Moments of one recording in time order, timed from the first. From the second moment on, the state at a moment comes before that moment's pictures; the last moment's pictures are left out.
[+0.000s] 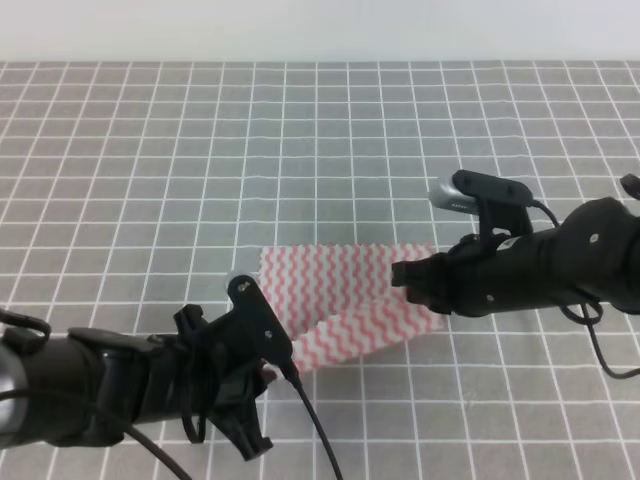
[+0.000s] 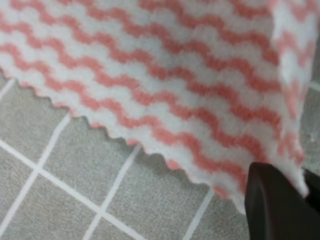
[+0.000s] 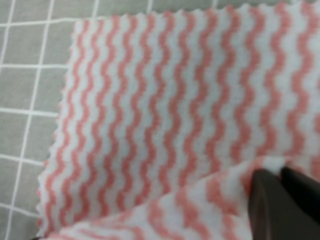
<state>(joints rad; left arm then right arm) -0.60 1.63 -0.65 -1.75 0.08 2.21 0.48 1.70 -0.97 0.77 0.30 -0.25</state>
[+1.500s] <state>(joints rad) -0.60 1.71 -0.82 -1.76 -0.05 1.97 0.45 1.70 -0.97 0.77 0.27 -0.25</state>
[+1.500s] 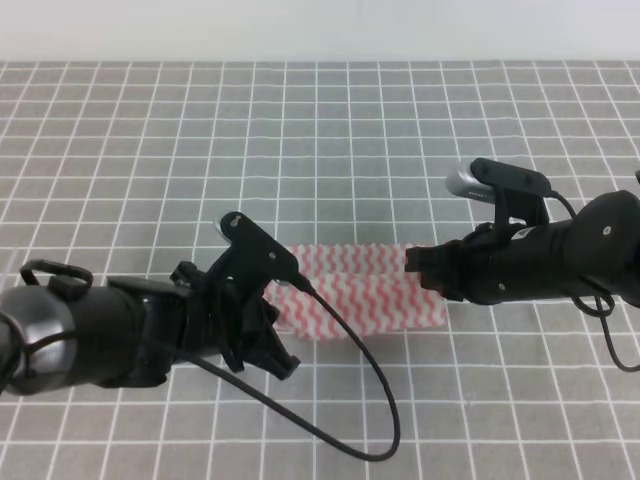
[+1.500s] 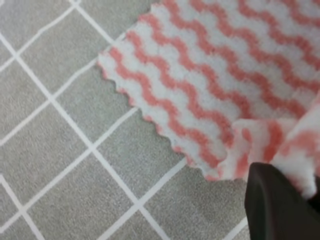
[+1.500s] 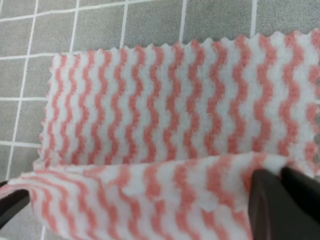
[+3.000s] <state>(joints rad) -0.54 1.80 -0.97 -1.77 -0.04 2.05 0.40 1.86 -1.14 0.75 0.33 -0.25</state>
